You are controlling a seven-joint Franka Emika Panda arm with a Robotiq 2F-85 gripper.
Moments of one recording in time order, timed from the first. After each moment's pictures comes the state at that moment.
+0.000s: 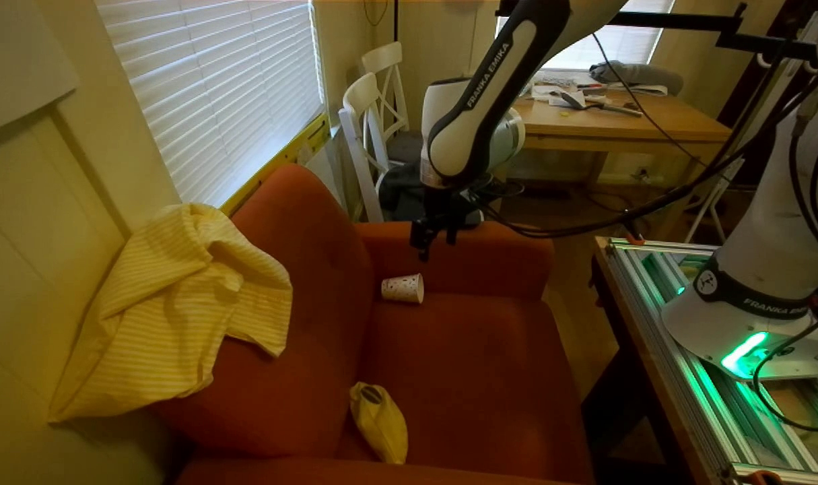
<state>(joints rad) -0.25 0.42 -0.09 -2.33 0.27 2.69 0.08</state>
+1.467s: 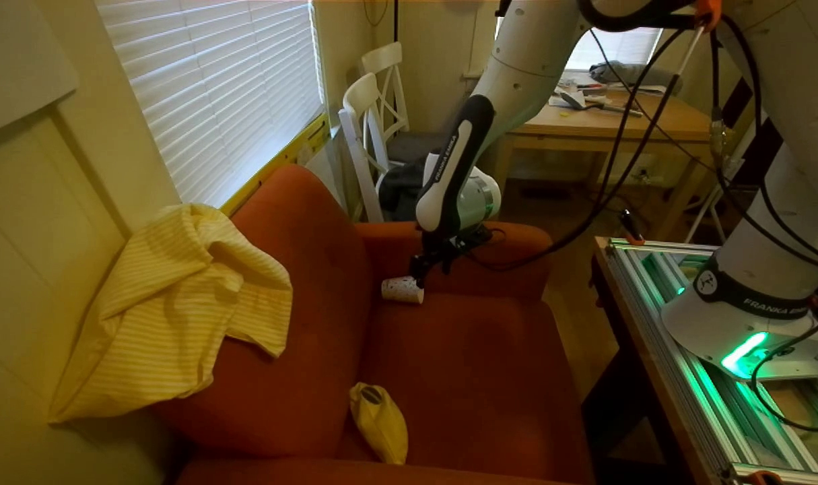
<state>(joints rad) -0.43 0.85 0.00 -2.08 0.36 2.91 -0.03</state>
